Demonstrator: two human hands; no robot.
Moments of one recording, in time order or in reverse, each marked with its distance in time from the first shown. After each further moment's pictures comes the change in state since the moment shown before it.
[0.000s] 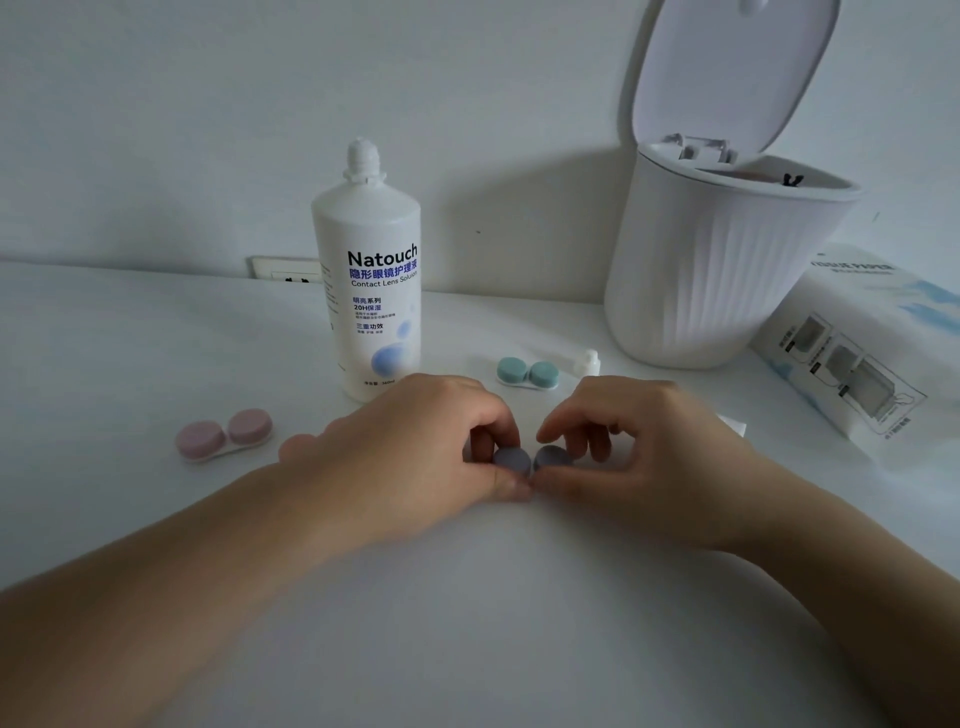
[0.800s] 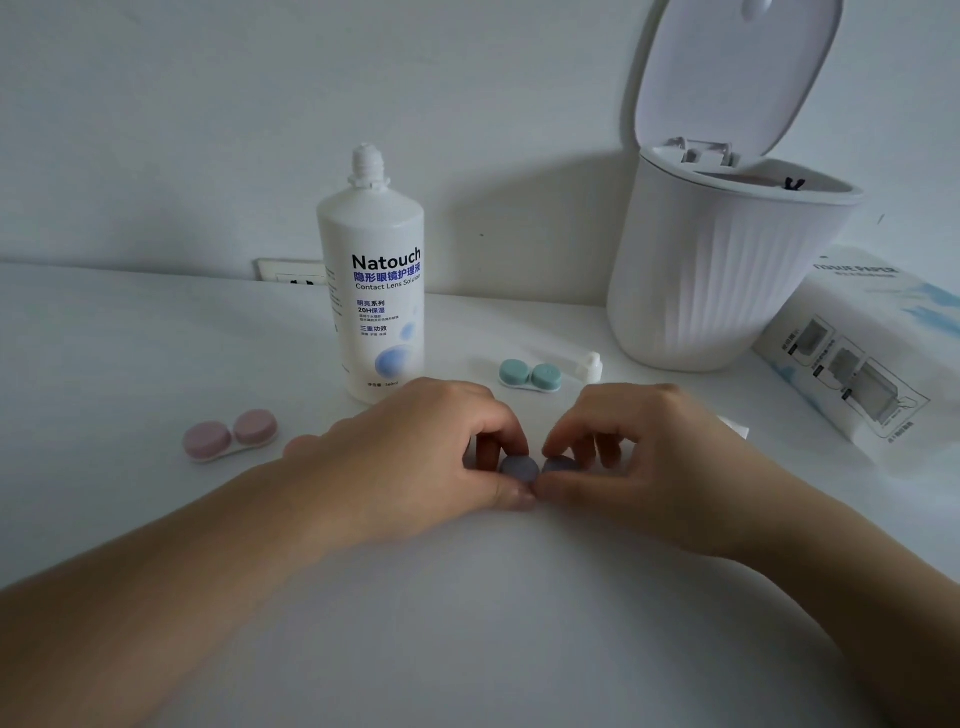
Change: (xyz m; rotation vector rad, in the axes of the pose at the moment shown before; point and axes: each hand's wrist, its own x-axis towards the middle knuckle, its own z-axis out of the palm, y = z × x) left_hand 0.001 -0.005 0.000 0.020 -0.041 0.075; right_hand -0.002 -0.006 -0.004 -0.035 -0.023 0.019
